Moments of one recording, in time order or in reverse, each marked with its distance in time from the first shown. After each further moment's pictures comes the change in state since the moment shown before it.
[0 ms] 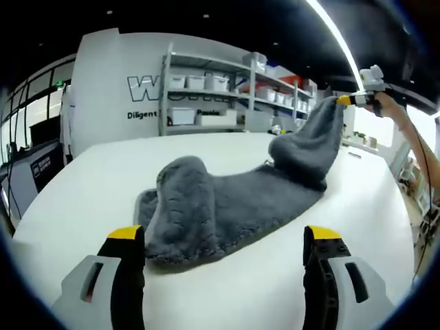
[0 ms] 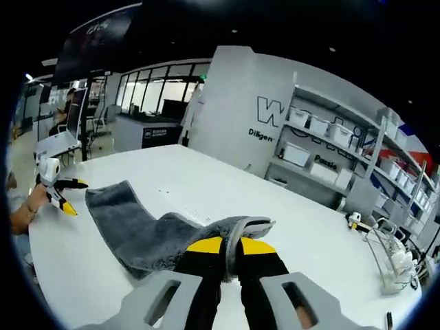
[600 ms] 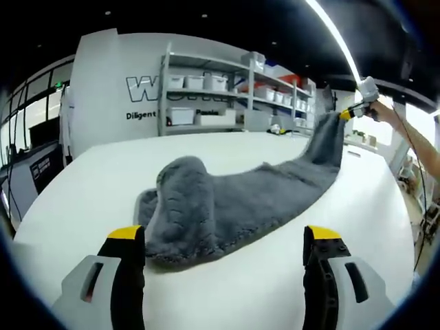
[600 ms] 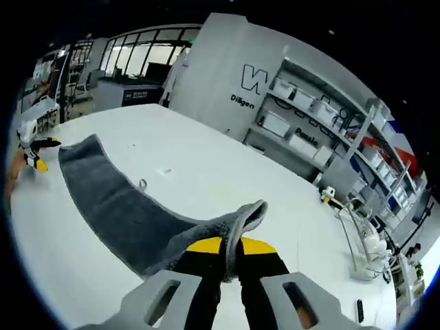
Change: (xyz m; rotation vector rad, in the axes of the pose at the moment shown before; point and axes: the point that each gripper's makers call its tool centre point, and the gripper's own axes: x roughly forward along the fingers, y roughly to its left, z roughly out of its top) left arm -0.001 0.000 0.000 0.009 0.001 0.000; right arm -0.003 -0.086 -0.093 -0.043 0.259 -0.144
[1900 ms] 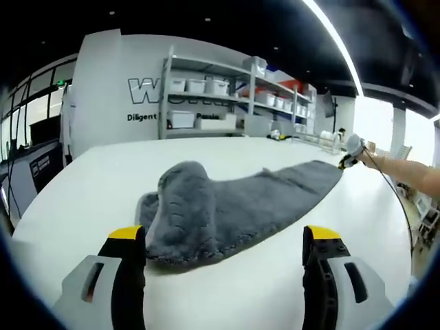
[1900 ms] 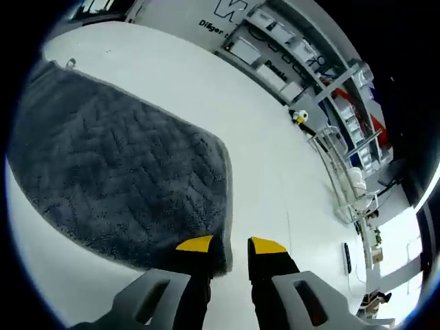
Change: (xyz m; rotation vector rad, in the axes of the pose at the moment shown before) left arm -0.005 0.000 0.007 -0.023 -0.031 -0.010; right arm 0.075 -0.052 -0.177 -0.031 0.386 -0.309
